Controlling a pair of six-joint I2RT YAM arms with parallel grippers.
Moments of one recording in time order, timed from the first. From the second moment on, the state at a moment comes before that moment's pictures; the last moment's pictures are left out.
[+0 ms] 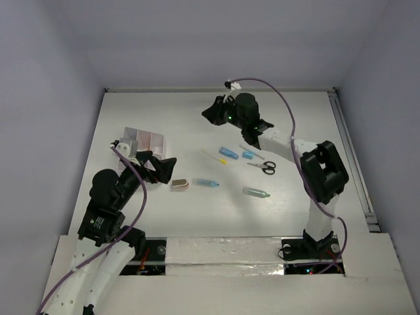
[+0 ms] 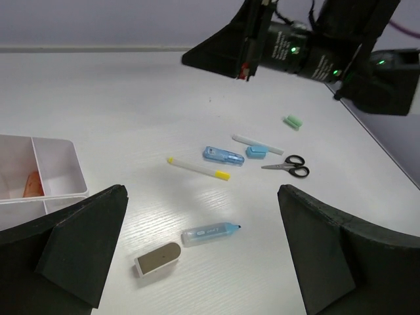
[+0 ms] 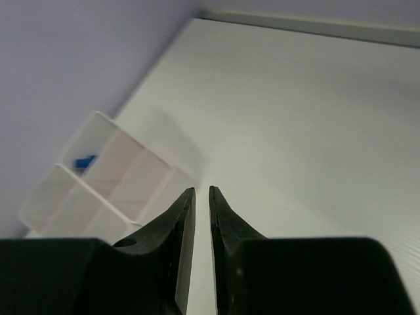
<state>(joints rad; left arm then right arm) -0.35 0.42 0.66 -0.28 0.15 -0.31 0.61 1.95 1.40 0.46 -0.30 0.51</state>
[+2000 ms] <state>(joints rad) -0.35 0.42 0.66 -0.28 0.16 -0.31 0.59 2.20 1.79 -0.52 -0.01 -0.10</state>
